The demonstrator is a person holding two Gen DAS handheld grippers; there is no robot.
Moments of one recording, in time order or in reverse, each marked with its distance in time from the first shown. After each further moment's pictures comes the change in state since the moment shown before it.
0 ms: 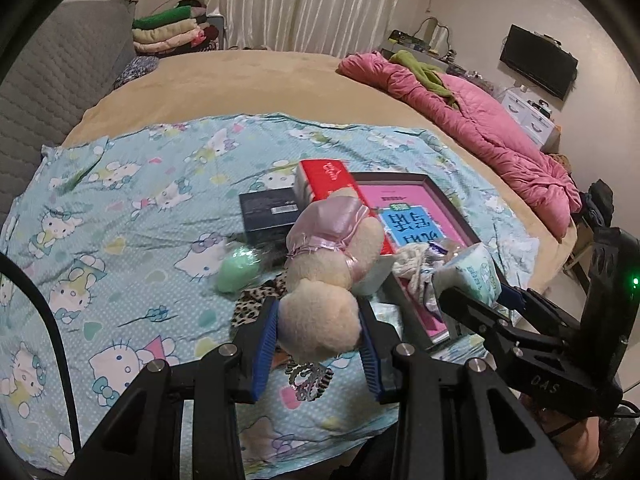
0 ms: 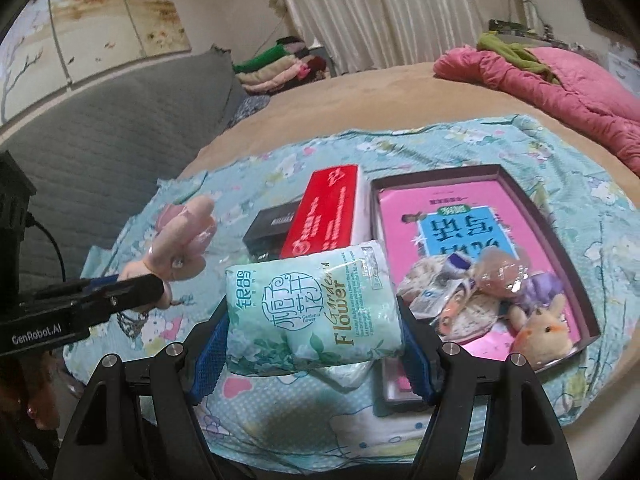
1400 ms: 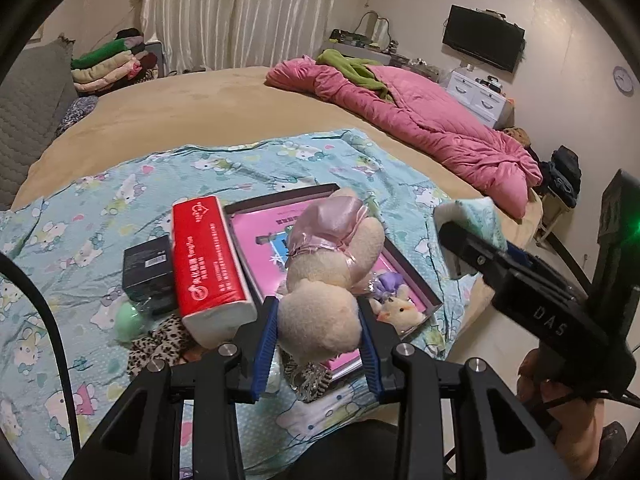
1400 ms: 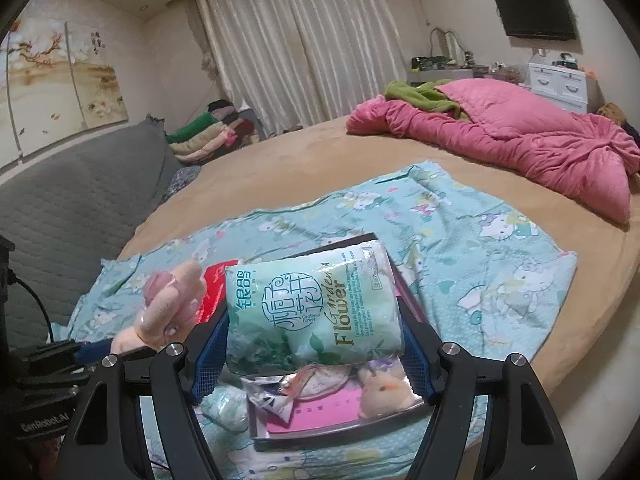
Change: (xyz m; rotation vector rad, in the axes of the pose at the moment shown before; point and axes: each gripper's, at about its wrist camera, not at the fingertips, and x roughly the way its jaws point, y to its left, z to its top) left arm 0.021 -0.135 0.026 0.151 -0.021 -0.099; right arm -0.095 -0.099 0.036 0.116 -0.212 -0.222
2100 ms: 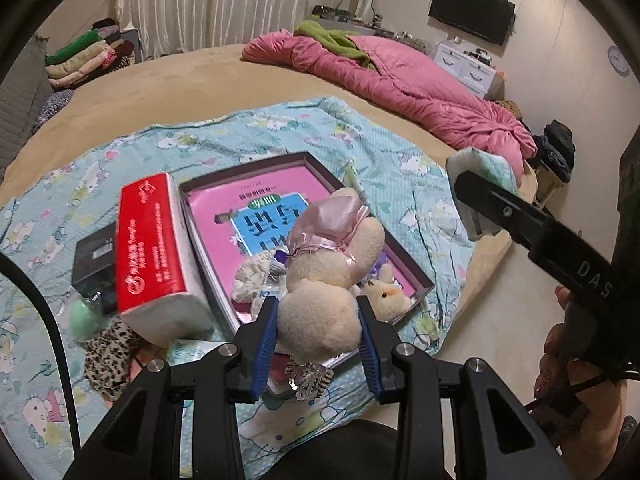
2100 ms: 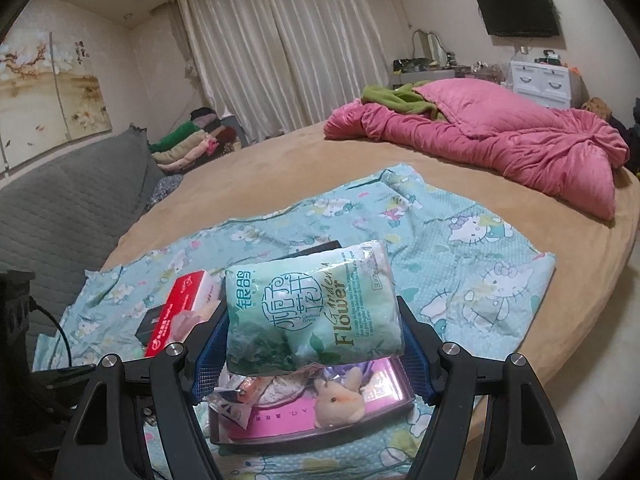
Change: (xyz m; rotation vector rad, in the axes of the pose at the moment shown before) left arm 0.056 -0.031 -0.006 0.042 0.094 -0.038; right arm 0.006 -0.041 0.002 0.034 0.002 -0.039
